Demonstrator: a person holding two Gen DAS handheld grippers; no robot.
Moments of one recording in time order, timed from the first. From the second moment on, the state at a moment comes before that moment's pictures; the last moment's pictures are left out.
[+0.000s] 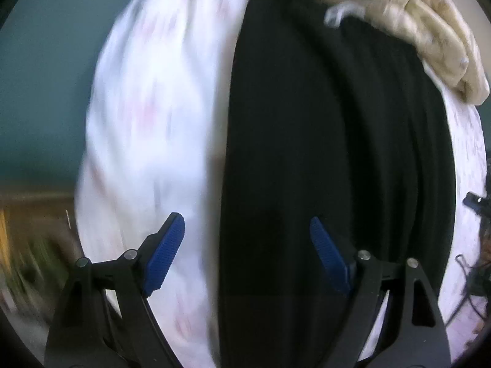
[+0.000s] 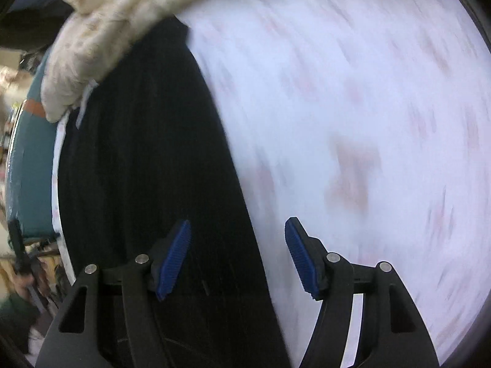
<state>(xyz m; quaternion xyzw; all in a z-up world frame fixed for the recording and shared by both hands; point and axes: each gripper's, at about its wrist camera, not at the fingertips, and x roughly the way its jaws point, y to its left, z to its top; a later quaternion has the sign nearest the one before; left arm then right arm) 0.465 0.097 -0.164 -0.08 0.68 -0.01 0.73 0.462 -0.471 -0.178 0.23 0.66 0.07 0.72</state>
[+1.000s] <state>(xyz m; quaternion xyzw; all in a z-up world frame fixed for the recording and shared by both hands) 0.402 0.040 -0.139 0.00 0.62 -0.05 0.78 0.380 -0.288 -0.145 0.25 0.62 0.20 0.72</state>
